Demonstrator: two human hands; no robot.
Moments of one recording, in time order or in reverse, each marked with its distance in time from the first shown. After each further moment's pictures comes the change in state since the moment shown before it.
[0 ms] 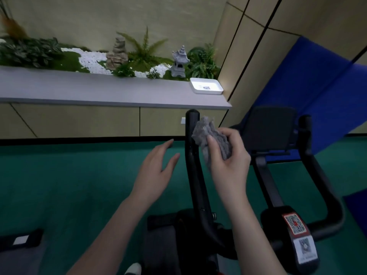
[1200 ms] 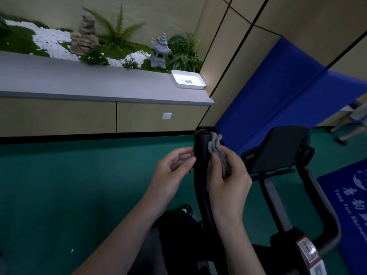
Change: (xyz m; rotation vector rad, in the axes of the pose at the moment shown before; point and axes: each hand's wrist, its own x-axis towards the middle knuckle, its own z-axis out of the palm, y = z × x) left_hand 0.066 -0.002 0.007 -0.918 -0.220 -0.299; right_hand 0.017 0.007 0.061 -0.312 0.152 0.156
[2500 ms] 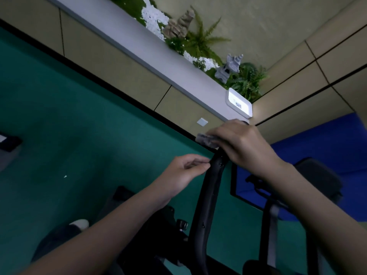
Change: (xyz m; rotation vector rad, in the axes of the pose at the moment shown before) left_hand -0.065 -0.042 0.026 -0.153 0.212 -0.063; right_hand 0.091 -0.015 0.001 -0.280 -1.035 -1.423
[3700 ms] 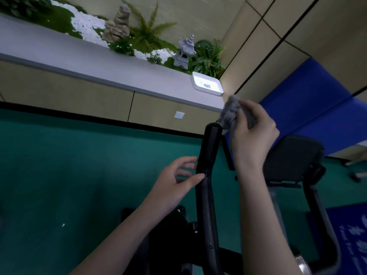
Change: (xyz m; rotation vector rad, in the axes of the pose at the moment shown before) left_hand 0.027 0.028 -0.006 0.248 -0.146 0.015; right_hand 0.001 -0.005 0.009 0.279 1.069 1.216
